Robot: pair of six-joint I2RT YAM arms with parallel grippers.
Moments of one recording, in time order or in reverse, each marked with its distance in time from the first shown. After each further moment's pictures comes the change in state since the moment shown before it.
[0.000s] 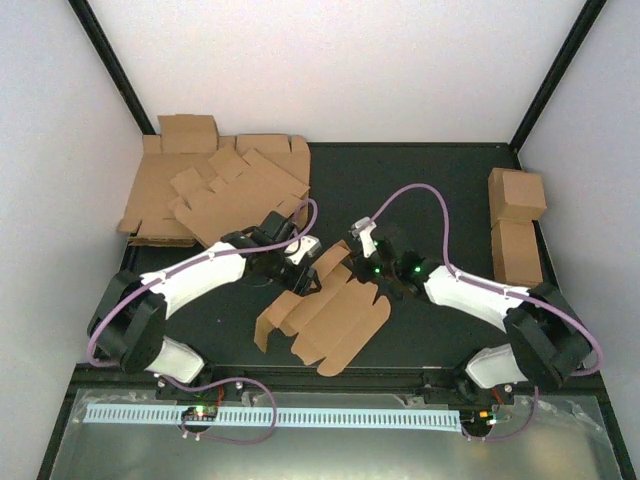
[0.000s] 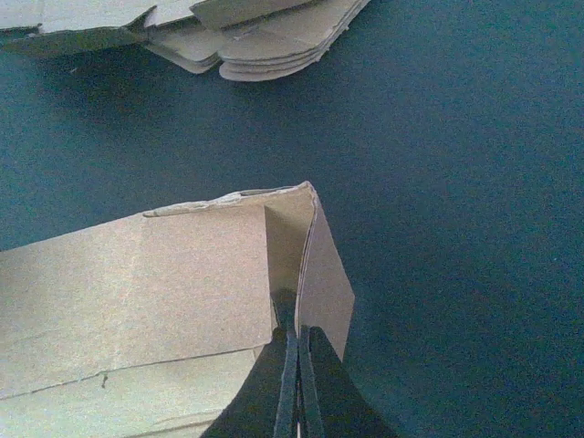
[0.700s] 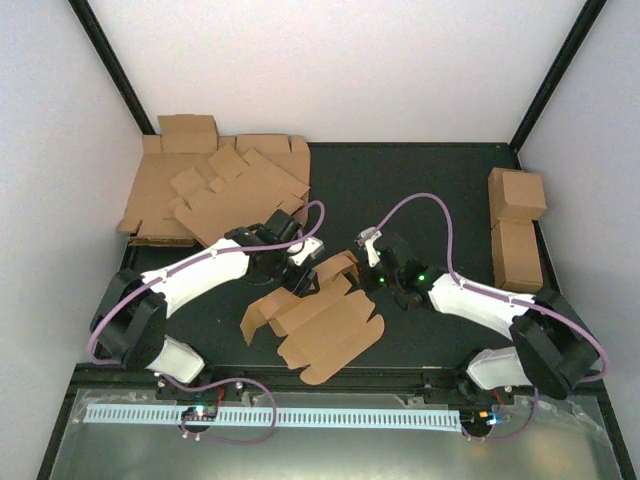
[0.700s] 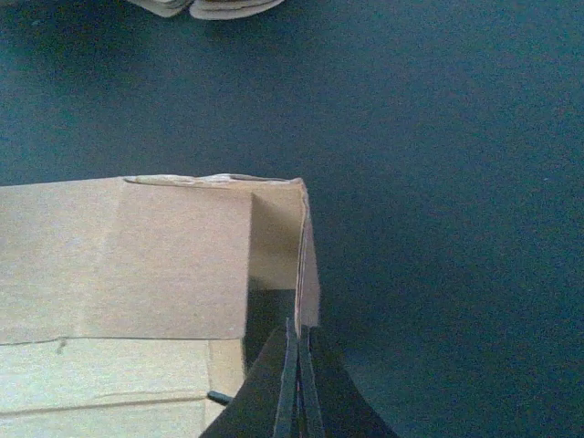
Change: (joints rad) left arm -0.031 0.016 0.058 -0.094 -0.072 0.056; right arm 0.016 -0.053 -0.082 -0.025 0.047 0.051
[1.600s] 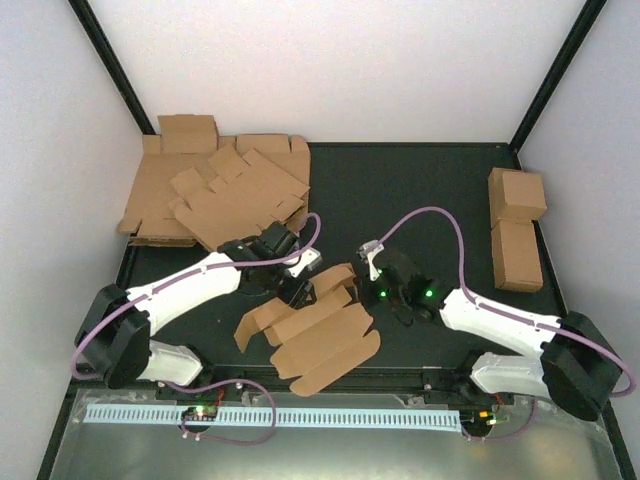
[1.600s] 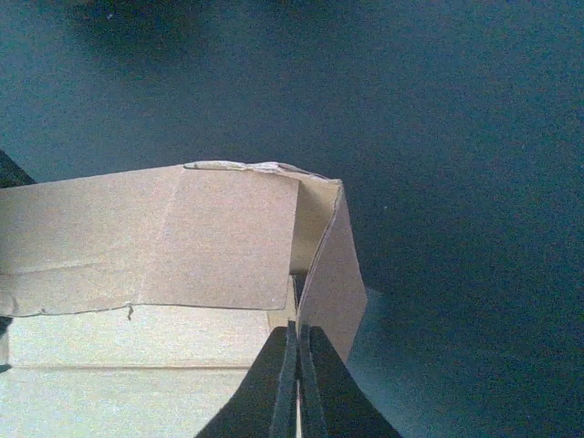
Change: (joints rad) left arm -0.050 -0.106 -0.085 0.000 -0.037 -0.018; right arm 0.114 -0.166 -0.036 -0.133 -0.012 0.202
